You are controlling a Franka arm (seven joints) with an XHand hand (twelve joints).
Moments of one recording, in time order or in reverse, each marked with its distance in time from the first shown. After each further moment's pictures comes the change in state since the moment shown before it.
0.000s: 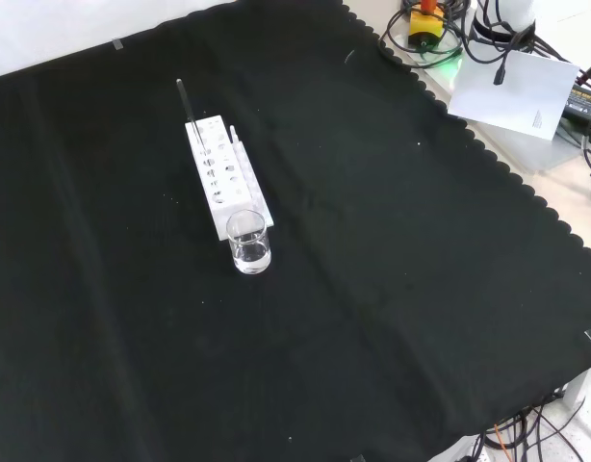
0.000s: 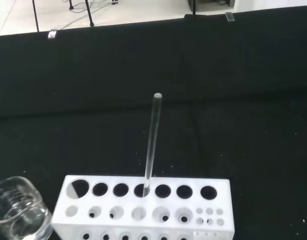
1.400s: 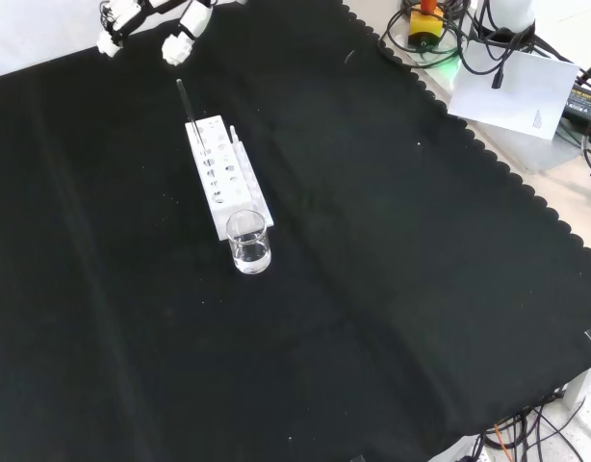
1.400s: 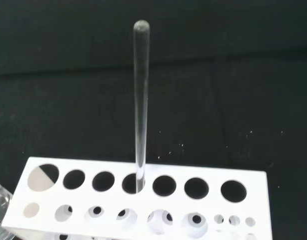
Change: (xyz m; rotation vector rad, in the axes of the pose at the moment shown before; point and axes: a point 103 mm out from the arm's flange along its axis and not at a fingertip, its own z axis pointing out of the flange) arm -0.005 0.098 0.103 0.102 0.028 -0.065
